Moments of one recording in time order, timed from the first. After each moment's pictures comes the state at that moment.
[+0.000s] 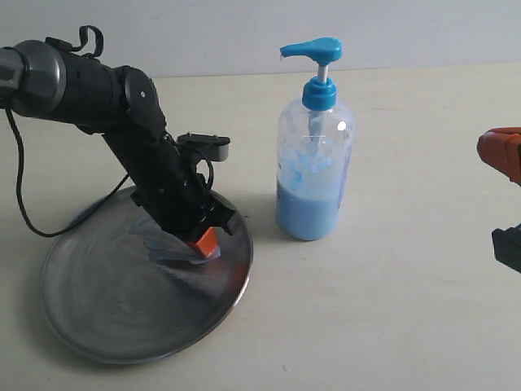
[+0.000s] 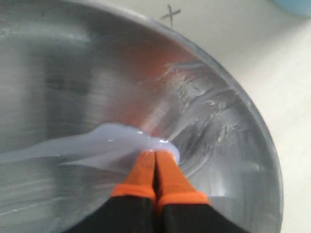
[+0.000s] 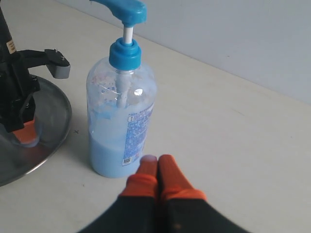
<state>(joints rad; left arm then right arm) -0.53 2.10 -1.27 -0.45 0.83 0.39 0.76 0.64 -0.45 -0.72 0.46 0.62</state>
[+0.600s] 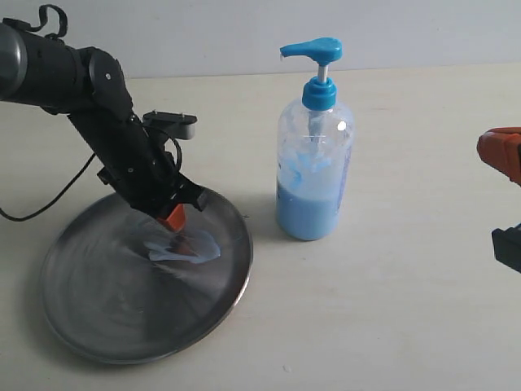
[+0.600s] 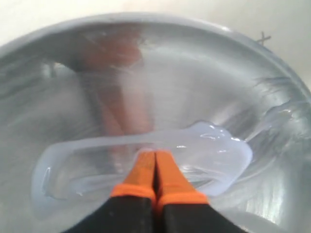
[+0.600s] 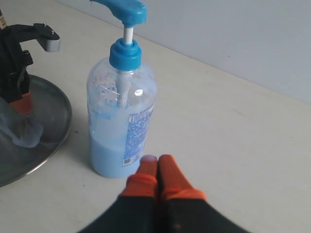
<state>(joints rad) -0.44 2.05 -1.27 -0.36 0.81 0.34 0.76 0.64 -0.45 -0.72 0.46 0.62</state>
